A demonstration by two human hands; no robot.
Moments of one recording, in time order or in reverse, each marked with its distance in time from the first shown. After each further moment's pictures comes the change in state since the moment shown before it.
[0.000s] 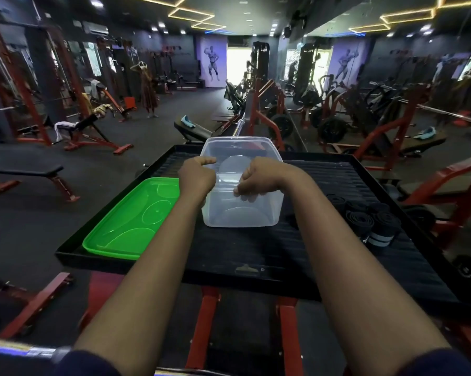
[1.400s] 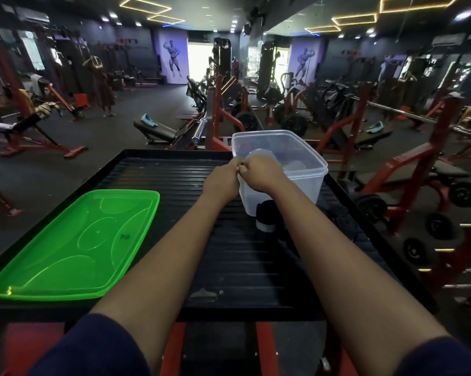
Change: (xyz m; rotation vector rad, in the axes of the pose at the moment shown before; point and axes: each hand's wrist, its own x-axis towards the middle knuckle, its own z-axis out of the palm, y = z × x) left_hand 0.015 0.017 0.137 0.567 -0.450 0.554; right_hand 0.030 0.084 -0.023 -0.274 0.467 0.256
